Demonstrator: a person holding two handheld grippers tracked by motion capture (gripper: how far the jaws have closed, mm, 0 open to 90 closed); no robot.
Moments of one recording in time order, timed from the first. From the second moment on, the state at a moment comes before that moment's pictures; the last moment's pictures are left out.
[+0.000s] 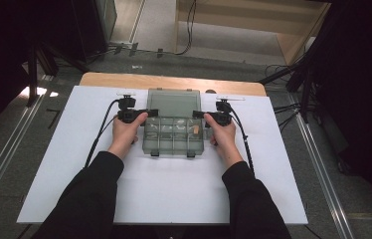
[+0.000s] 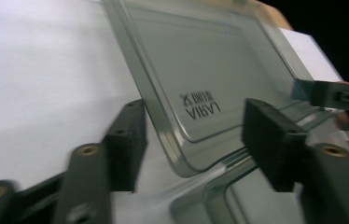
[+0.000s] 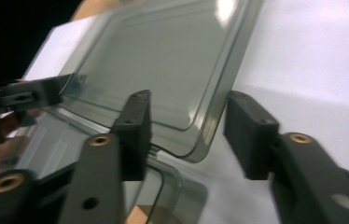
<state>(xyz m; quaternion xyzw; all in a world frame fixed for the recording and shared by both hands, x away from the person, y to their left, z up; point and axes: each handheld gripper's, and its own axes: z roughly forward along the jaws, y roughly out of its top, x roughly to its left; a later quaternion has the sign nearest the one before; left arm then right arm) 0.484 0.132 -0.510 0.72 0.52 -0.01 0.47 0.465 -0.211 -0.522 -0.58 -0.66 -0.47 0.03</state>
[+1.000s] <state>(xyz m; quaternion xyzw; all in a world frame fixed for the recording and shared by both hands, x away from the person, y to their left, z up) 0.472 0.150 -0.488 0.73 0.45 0.08 0.51 0.438 -0.210 -0.508 -0.51 -0.71 -0.47 -0.12</state>
